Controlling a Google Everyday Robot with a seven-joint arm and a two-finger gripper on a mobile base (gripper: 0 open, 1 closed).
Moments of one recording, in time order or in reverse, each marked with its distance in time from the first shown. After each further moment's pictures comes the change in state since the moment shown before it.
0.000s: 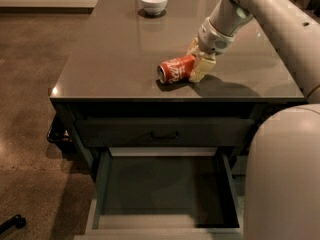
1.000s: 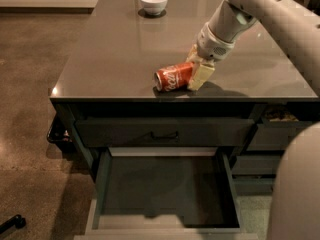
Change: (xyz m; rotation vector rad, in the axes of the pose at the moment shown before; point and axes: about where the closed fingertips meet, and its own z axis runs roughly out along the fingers) arm -0.014 0.026 0.000 0.008 -0.002 0.035
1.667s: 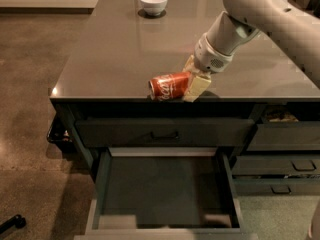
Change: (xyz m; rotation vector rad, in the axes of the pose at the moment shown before) arm -0.014 0.040 0.008 0.000 -0.037 0.047
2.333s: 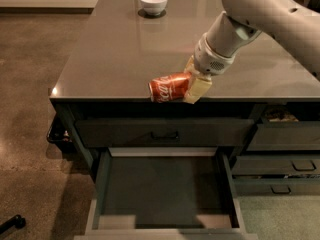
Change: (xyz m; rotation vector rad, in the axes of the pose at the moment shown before) arm -0.005 0.014 -0.010 0.050 0.049 -0.001
